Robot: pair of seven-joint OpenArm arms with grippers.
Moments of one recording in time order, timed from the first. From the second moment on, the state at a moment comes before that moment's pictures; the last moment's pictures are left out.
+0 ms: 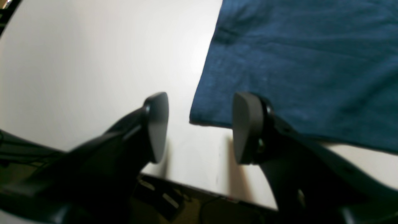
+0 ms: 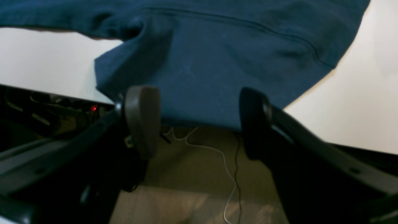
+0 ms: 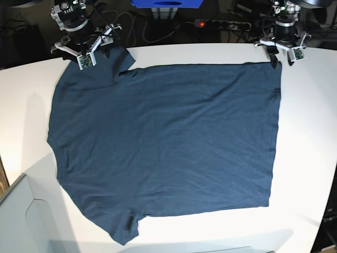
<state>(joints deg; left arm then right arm) 44.2 -10.5 -24.5 98.6 -18.2 -5.5 6.5 -45.4 6.9 3.3 124.6 -1.5 12.0 -40.9</state>
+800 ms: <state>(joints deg) 38.8 -10.8 -21.0 91.2 -18.7 -5.5 3.7 -42.6 6.7 12.8 122.6 -1.5 15.8 -41.0</state>
